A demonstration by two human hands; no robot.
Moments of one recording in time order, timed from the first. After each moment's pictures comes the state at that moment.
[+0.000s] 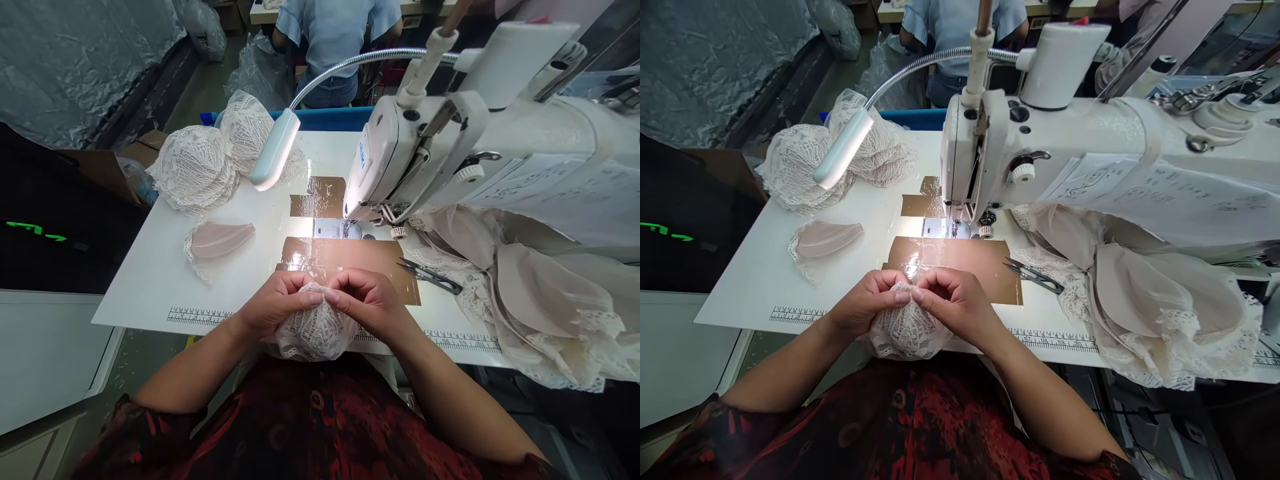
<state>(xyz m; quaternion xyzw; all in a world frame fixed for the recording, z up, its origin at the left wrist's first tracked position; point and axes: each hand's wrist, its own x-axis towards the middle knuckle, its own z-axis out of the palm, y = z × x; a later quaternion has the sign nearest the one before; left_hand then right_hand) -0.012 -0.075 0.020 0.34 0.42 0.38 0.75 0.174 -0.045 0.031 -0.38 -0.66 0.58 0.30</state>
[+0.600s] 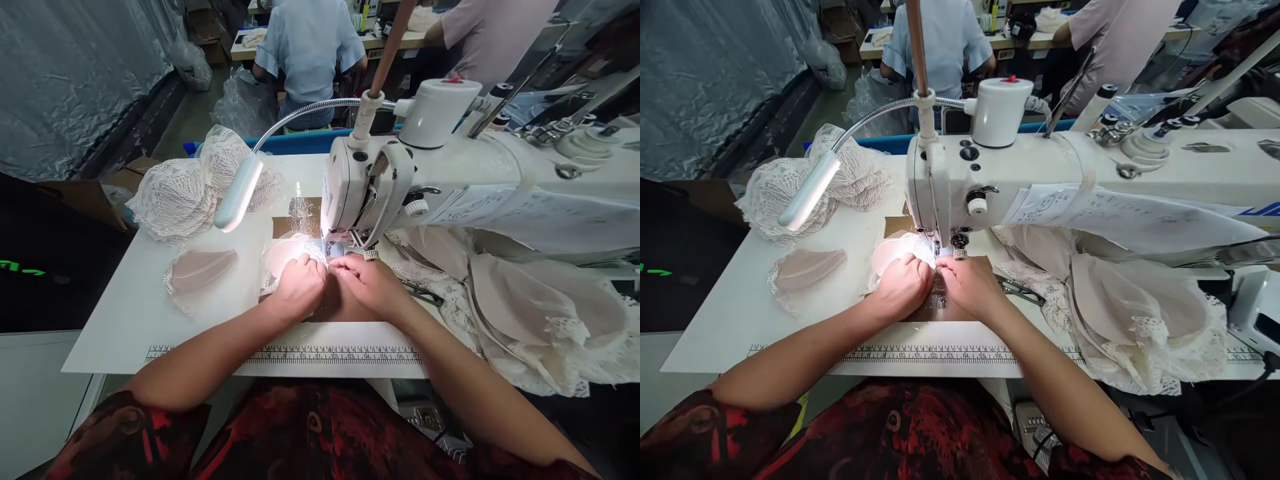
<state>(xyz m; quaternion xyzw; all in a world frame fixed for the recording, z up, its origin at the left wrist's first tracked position) 0.044 0.005 -0.012 0.86 0.50 0.09 -0.02 0.204 0.015 0.022 -0.49 -0.81 0.28 0.17</state>
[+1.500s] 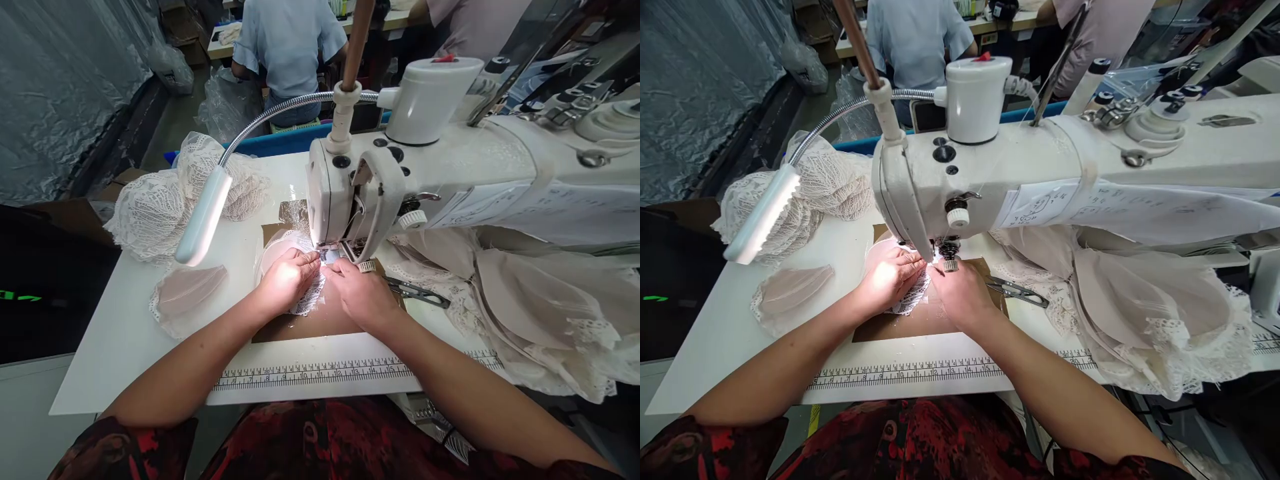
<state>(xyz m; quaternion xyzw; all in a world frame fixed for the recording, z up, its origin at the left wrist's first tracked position) 0.007 0.042 -0.015 0.87 0.41 0.19 0.19 0.192 0.014 0.006 -0.50 -0.87 0.04 0.04</state>
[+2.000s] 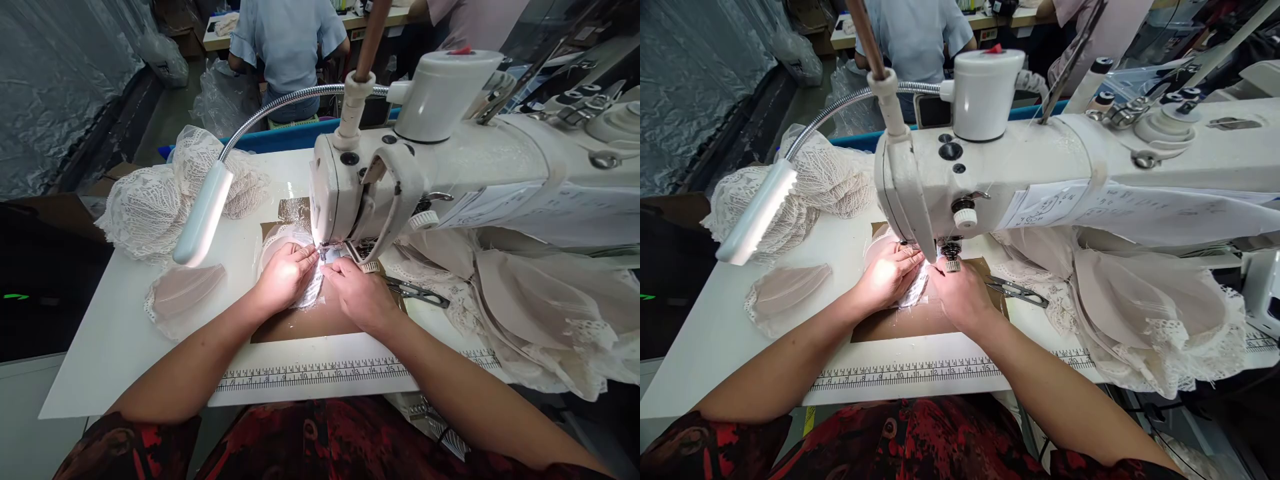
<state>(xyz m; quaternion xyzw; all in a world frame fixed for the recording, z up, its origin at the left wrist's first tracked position) 0.006 0.047 -0.026 0.88 0.41 0.22 0.12 0.192 0.014 -0.001 -0.50 -0.87 0.05 0.05</state>
